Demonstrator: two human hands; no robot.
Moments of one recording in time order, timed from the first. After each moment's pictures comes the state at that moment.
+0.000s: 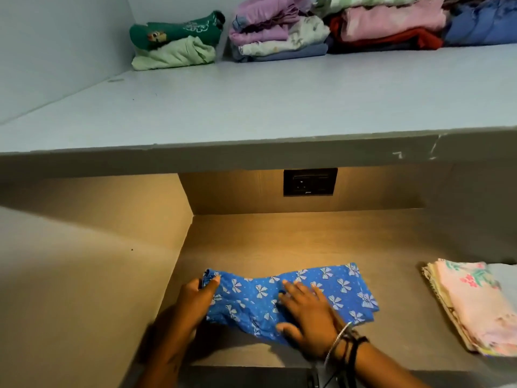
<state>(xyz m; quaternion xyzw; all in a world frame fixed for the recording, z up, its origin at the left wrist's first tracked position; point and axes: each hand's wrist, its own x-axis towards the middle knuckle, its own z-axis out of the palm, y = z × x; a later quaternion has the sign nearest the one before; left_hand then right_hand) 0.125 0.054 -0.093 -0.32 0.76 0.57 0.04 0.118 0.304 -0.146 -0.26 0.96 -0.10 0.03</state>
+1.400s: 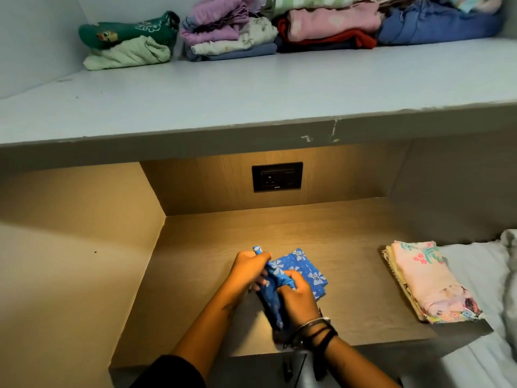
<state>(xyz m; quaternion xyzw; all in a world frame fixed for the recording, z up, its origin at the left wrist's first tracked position) 0.071 0.200 -0.086 -0.20 0.77 0.58 0.17 0.129 0.310 -0.119 0.16 0.73 -0.67 0.06</state>
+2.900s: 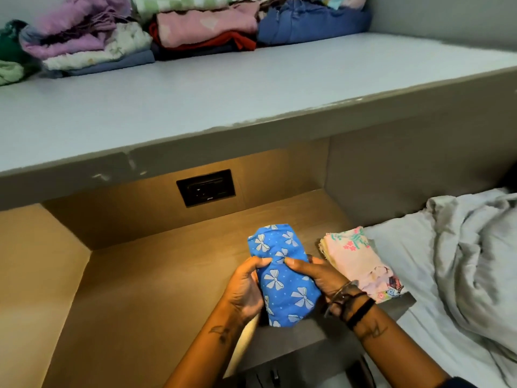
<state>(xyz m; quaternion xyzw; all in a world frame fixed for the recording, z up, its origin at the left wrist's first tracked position) 0.085 0.332 -0.079 -0.09 0.42 0.85 0.30 0.108 0.497 -0.081 0.12 0.53 -0.82 0.20</state>
